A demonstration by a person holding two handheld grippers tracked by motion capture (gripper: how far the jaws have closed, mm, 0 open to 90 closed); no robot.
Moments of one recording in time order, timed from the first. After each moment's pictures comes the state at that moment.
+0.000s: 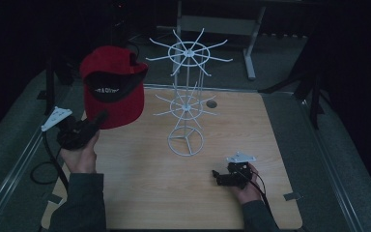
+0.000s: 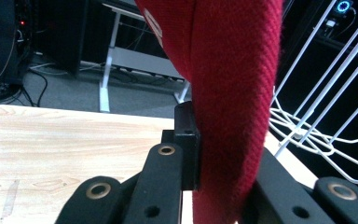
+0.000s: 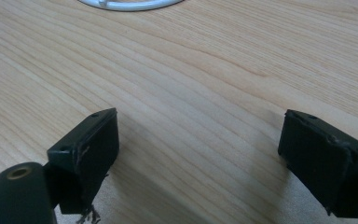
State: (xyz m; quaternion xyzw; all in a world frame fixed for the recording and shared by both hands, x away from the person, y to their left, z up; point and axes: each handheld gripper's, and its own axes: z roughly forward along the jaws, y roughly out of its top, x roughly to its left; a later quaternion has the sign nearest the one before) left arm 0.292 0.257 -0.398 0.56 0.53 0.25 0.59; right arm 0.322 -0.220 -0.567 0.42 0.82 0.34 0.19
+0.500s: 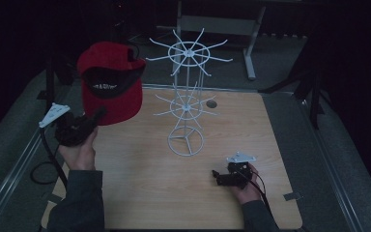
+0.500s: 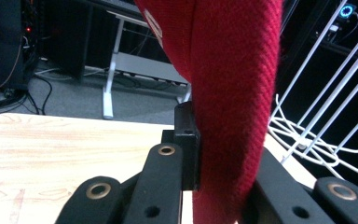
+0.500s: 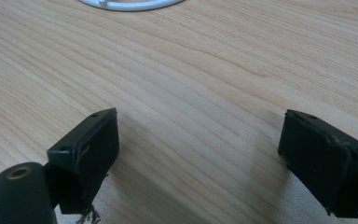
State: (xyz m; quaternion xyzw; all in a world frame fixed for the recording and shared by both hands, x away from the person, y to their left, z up) left arm 0.296 0.261 -0.390 0.55 0.53 0.26 0.59; right arm 0.322 -0.220 -0.567 0.42 0.82 0.34 0.19
